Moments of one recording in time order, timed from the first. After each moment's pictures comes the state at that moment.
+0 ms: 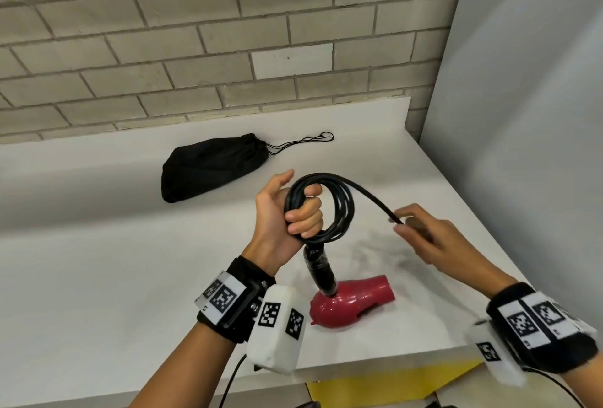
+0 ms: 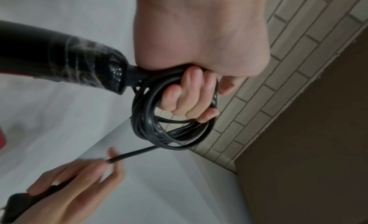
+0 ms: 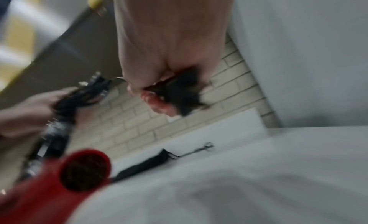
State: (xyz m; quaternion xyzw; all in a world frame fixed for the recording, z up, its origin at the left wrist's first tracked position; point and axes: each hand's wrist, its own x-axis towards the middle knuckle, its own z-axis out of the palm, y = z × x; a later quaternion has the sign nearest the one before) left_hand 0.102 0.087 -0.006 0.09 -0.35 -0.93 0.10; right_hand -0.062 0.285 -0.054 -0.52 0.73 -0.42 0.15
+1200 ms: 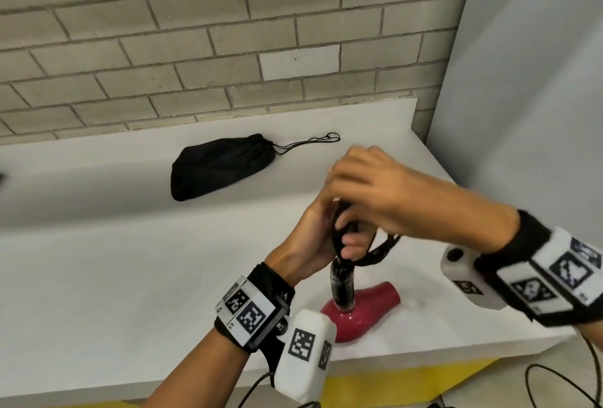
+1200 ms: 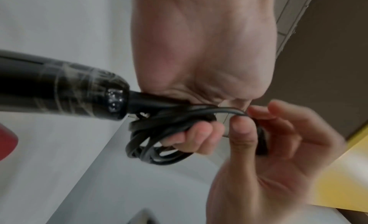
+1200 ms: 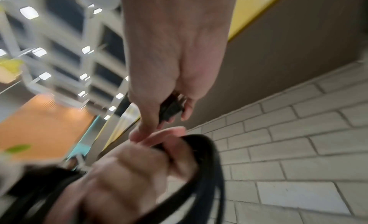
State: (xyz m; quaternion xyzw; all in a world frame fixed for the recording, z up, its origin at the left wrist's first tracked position) left_hand 0.101 0.137 0.013 0.09 -0.55 -0.83 0.04; right_hand -0.002 0.227 0.070 -0.82 0.52 -0.15 -0.17
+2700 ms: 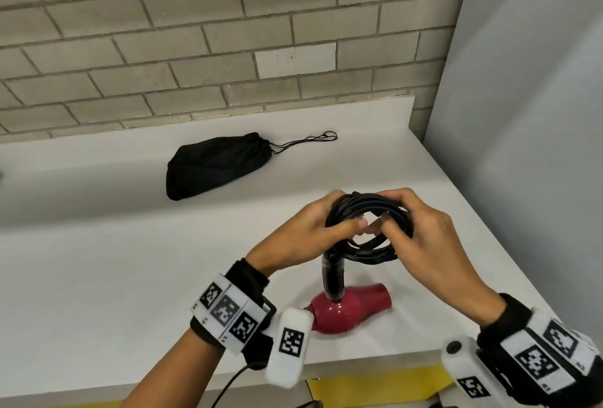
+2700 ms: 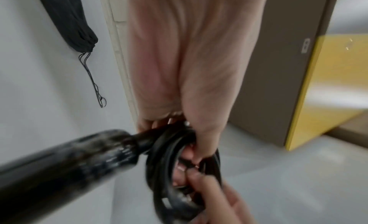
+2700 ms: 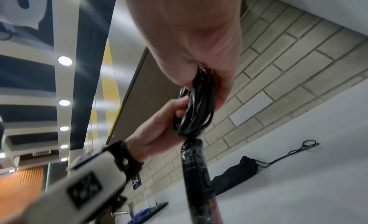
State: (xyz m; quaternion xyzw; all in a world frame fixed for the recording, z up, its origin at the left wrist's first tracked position) left_hand 0.109 0.117 0.009 0.09 -0.82 -0.55 0.09; right_hand 0.005 0.267 -0.003 -0.43 0.74 -0.51 0.07
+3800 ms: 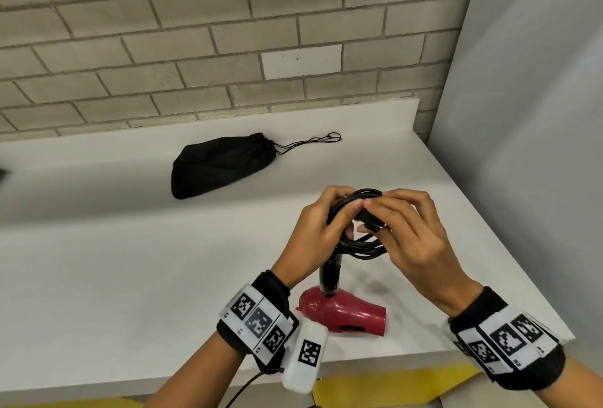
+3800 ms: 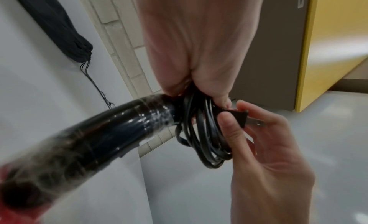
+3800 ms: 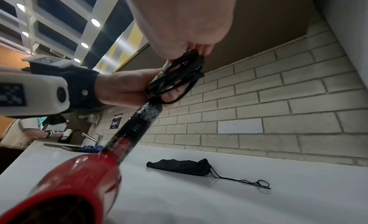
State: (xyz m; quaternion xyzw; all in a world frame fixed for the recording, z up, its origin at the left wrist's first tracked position) left_hand 0.101 0.124 -0.021 0.11 -0.80 -0.53 0.28; right_hand -0.008 0.255 -0.035 -0.61 0.64 -0.32 -0.35
